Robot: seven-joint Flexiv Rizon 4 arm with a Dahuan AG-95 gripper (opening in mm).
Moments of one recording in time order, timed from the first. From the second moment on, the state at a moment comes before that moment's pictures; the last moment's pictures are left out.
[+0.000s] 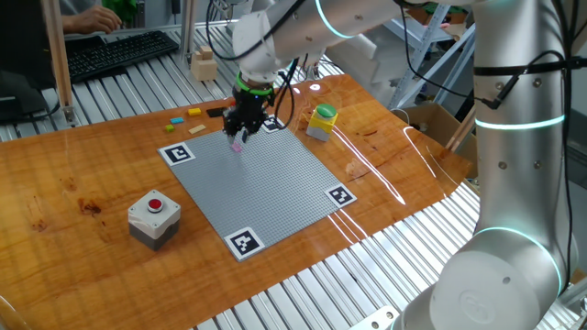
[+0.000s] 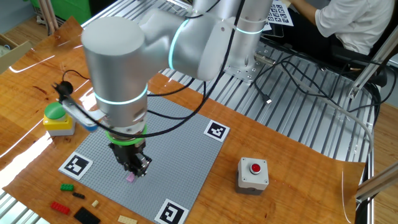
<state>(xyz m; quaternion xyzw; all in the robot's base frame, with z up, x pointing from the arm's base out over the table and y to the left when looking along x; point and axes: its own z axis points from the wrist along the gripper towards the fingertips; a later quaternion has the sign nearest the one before) 0.672 -0.033 0.037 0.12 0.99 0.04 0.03</state>
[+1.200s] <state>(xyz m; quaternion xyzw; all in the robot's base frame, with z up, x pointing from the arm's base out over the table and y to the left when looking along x) 0.741 -0.080 0.068 0.37 0.93 0.03 0.01</state>
